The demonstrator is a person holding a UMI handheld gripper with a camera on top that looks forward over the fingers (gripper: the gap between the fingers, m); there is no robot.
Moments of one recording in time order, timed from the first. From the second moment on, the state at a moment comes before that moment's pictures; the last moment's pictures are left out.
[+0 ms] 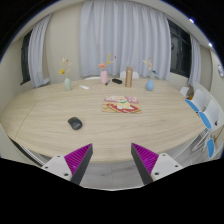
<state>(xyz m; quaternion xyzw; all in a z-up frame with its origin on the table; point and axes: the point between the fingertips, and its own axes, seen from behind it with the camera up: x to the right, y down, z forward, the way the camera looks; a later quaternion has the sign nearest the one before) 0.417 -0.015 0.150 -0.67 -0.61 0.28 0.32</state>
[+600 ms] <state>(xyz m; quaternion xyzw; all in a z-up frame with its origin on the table) 0.381 -0.175 0.112 -0.61 -0.66 0.33 0.29</state>
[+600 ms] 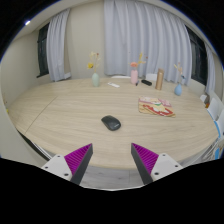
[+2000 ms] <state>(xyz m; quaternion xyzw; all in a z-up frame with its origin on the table) 0.132 -0.168 -0.013 -0.66 -0.63 0.27 0.31</state>
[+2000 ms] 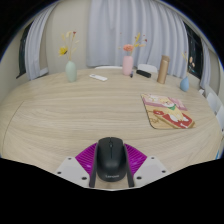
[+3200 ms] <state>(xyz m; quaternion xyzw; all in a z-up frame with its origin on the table) -0.011 0.102 -0.008 -0.66 -0.64 0.27 0.29</state>
